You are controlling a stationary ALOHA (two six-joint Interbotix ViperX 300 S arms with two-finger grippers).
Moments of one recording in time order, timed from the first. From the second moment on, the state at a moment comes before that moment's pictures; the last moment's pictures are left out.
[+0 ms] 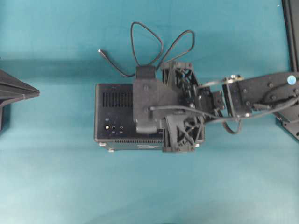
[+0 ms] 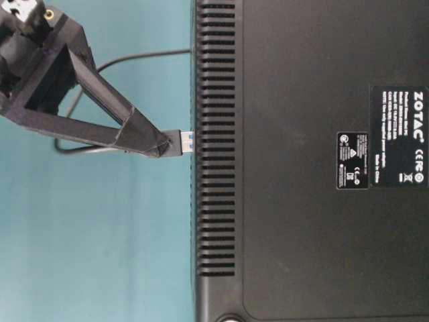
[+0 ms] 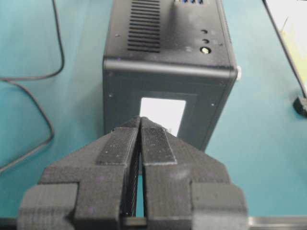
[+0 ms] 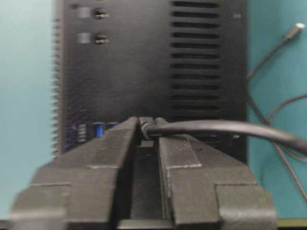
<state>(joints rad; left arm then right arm) -0.03 -1.11 1.14 0.01 0.19 -0.08 0.19 -0.05 0.14 -0.22 0.91 0.24</state>
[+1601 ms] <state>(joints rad) -0.03 -1.12 1.14 0.01 0.19 -0.11 0.20 -0.05 0.14 -0.23 0.91 0.24</state>
